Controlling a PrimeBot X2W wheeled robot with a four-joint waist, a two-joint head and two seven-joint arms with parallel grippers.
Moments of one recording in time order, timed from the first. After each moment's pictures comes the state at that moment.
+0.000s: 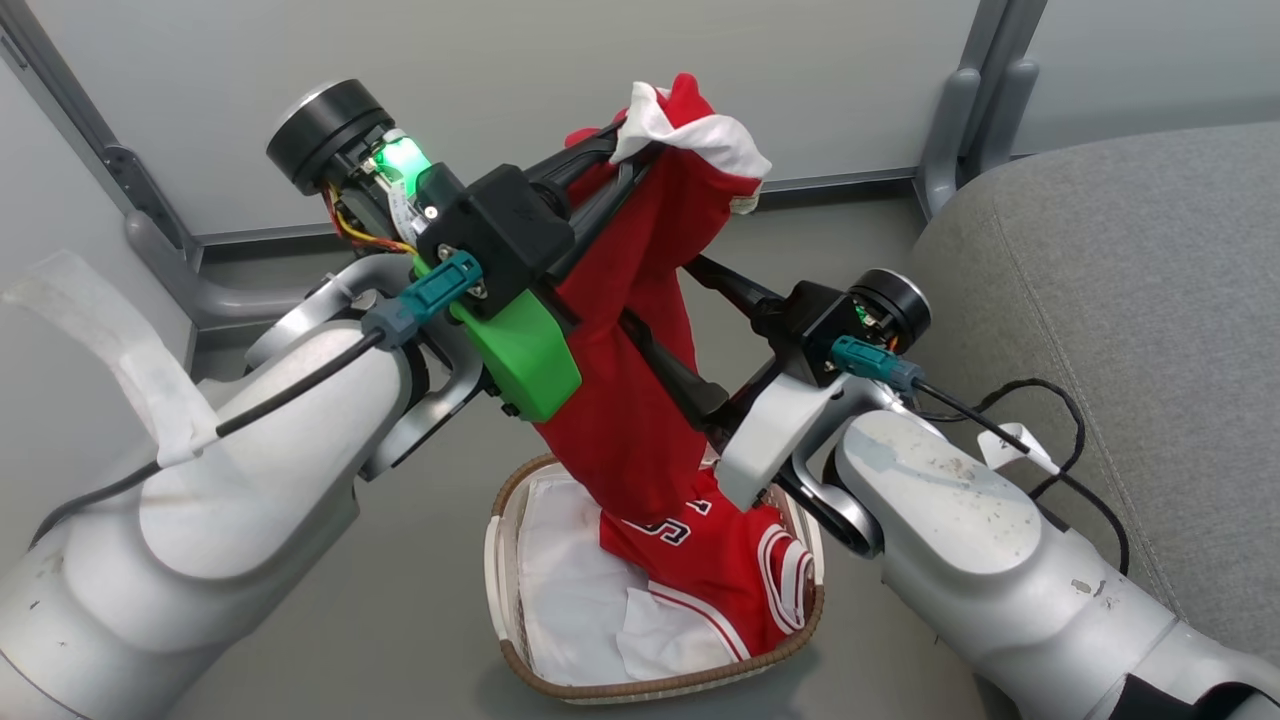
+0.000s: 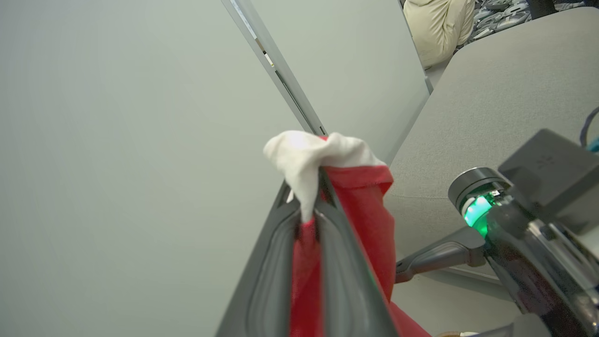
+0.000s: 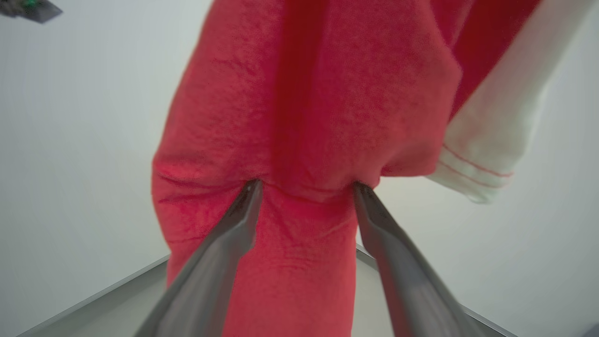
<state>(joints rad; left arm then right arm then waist) -0.95 0.45 -0.92 0.05 -0.46 -0.11 0.02 -0.76 -0.11 0.78 0.50 0.45 0.13 -0.26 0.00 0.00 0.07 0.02</state>
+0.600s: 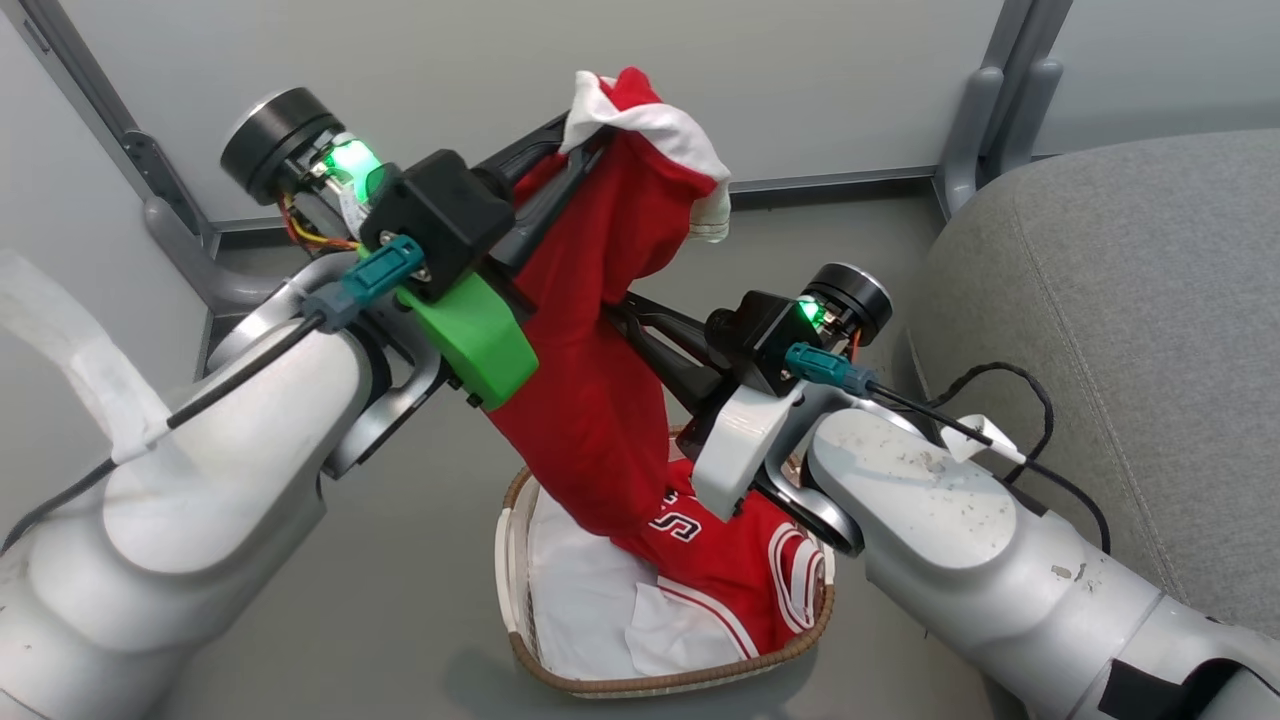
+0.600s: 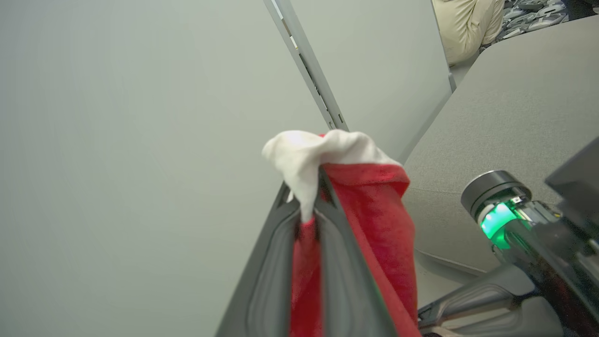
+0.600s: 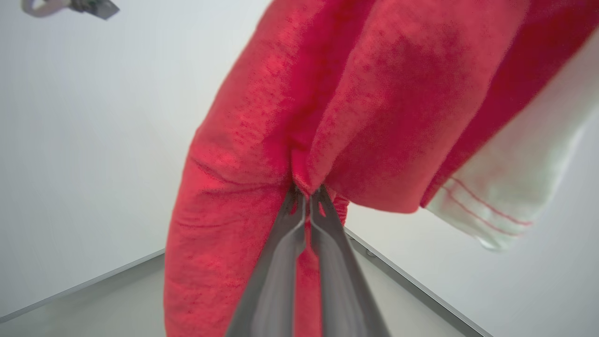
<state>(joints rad) -0.94 0.48 -0.90 0.08 -0.50 -0.09 -0.01 -0.83 -0.11 0.91 0.52 0.48 0.13 -0.26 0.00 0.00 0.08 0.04</state>
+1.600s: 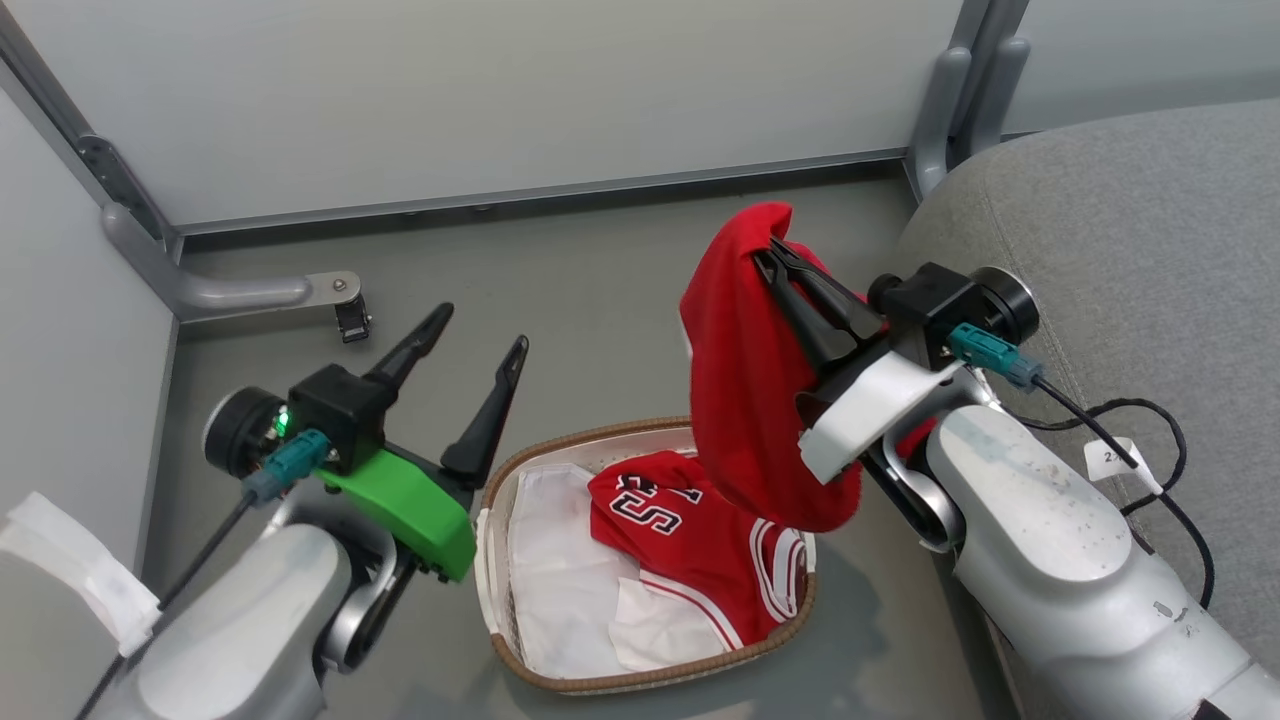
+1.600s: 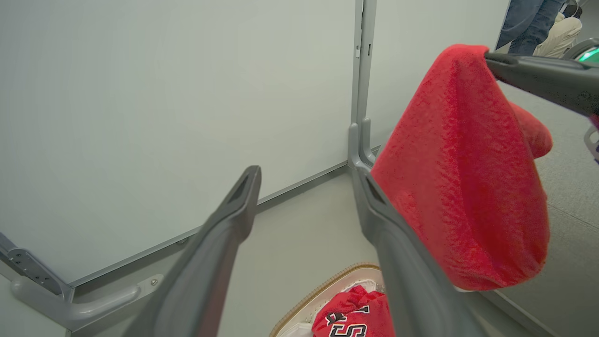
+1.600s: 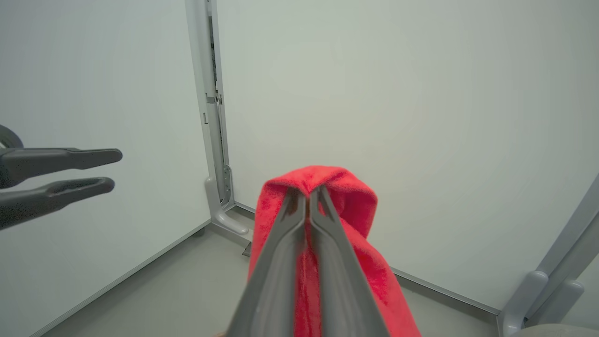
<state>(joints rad) -0.56 0.49 -0.83 0.22 -0.69 0.02 -0.20 -0.67 -0.17 0.59 0.42 0.40 0.13 -0.26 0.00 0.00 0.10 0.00</state>
